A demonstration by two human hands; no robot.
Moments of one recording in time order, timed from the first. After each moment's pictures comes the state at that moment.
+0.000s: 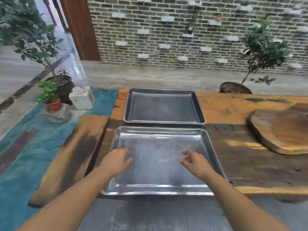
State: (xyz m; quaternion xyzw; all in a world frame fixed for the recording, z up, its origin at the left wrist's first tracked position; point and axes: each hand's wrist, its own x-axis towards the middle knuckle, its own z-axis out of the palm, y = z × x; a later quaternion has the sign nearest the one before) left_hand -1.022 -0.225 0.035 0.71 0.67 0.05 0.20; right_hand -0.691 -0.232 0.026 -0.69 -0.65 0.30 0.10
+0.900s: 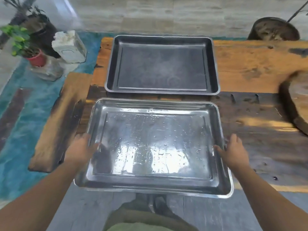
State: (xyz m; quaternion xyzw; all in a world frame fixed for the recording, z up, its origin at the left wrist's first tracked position) left_hand -1.044 -0.154 -0.068 0.51 0.83 -0.02 0.22; right_hand -0.513 -0.143 -0.097 -0.82 -0.53 0.23 0.02
